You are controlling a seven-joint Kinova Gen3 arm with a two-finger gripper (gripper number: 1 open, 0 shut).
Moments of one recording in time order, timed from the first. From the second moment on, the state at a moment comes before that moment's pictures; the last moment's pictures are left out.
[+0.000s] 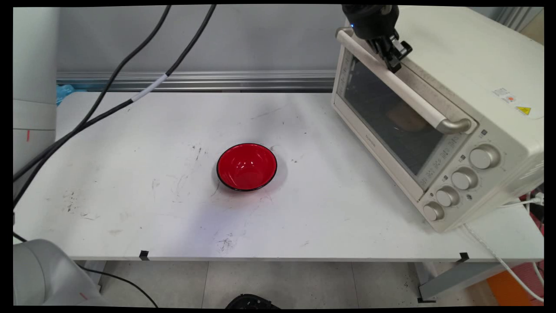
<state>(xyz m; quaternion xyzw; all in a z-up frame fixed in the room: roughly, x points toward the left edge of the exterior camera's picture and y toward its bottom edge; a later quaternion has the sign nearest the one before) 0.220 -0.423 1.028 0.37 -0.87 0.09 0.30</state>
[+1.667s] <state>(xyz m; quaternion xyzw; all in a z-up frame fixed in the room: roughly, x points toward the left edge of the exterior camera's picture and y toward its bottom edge) 0.228 -0.400 0.991 0.37 -0.89 0.06 0.24</state>
